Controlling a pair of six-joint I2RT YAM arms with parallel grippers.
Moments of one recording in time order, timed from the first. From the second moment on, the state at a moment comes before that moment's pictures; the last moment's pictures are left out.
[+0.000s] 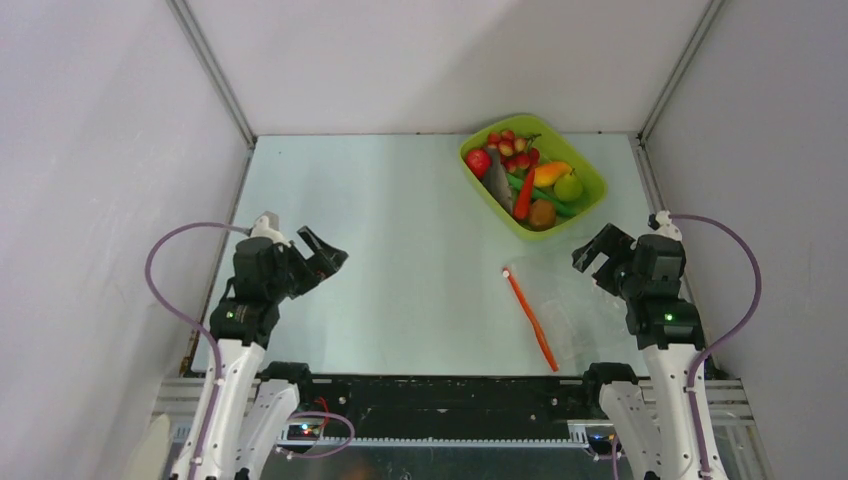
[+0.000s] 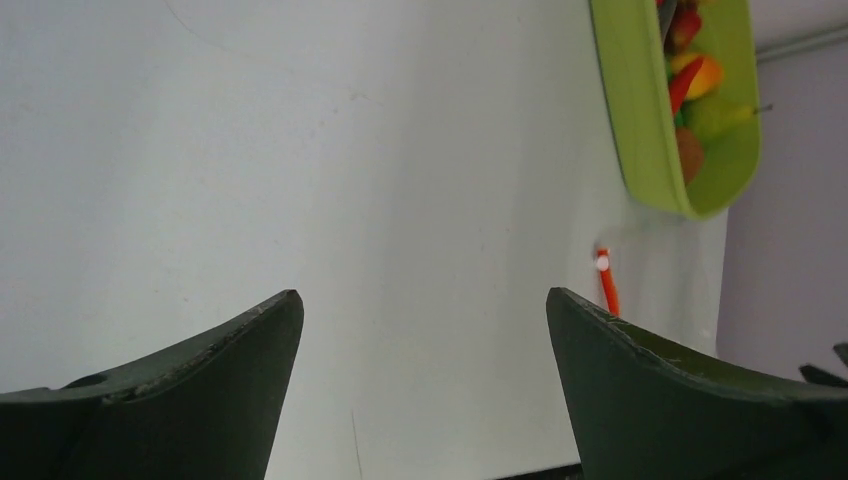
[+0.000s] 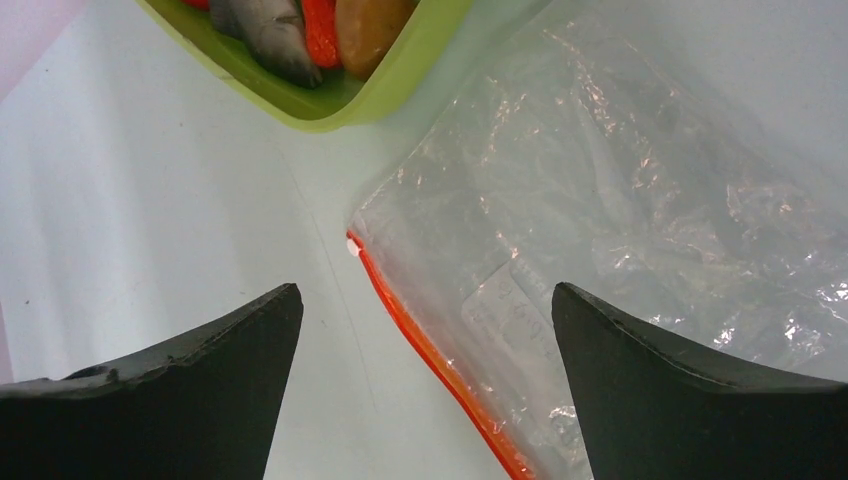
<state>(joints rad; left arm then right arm) -0.04 0.63 0.70 -0.63 0.18 -0.65 -0.03 0.64 0.77 -0.73 -0.02 0.56</state>
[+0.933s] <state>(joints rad) -0.35 0.79 0.66 -0.53 0.16 -0.66 0.84 1.41 0.97 -1.01 0.41 0.63</state>
